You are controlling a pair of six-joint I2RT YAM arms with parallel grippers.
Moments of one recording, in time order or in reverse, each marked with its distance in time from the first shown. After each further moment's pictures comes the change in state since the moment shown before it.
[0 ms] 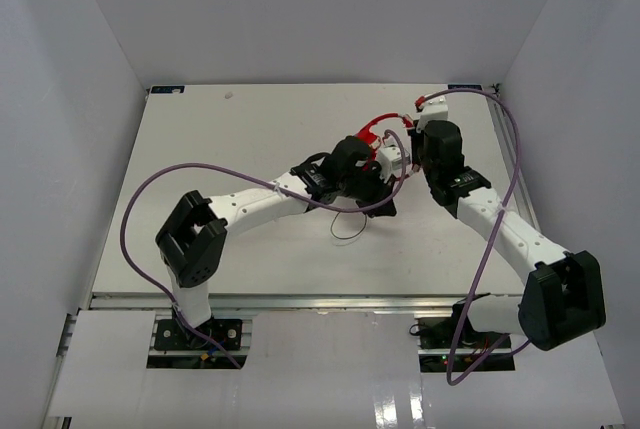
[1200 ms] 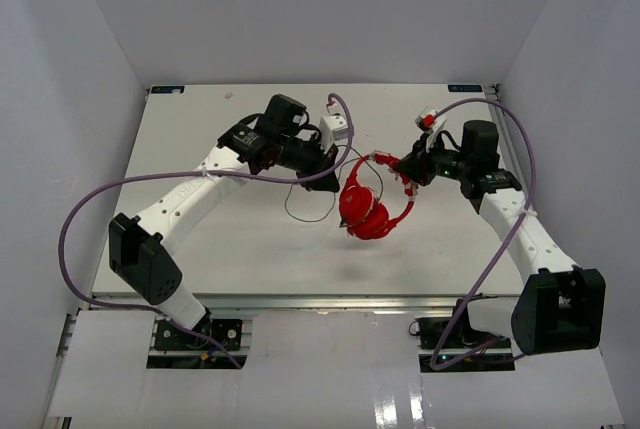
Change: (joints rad) left arm 0.262 -0.234 0.140 -0.600 0.185 0.331; right arm -0.274 -0.046 -0.016 -0.179 -1.131 -0.219
